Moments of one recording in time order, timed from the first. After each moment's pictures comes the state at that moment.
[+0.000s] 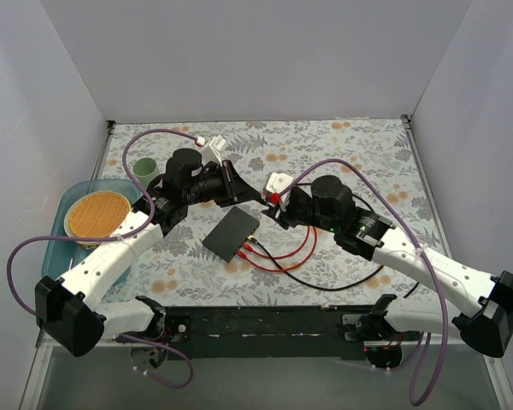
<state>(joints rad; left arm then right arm) -0.57 1.20 1.08 -0.25 0.46 -0.80 0.91 1.11 0.97 -0.15 -0.15 -0.37</state>
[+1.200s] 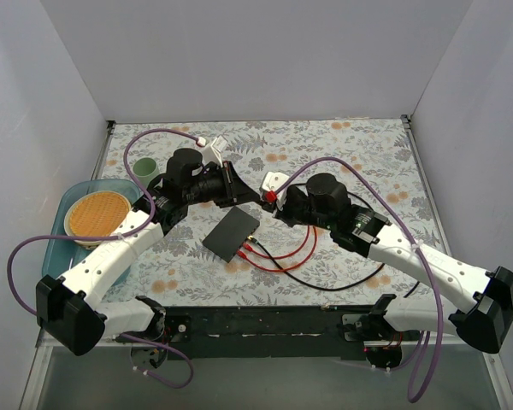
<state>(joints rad) -0.57 1.21 1.08 -0.26 0.48 -0.78 0.91 1.15 0.99 -0.17 -0.17 -0.37</state>
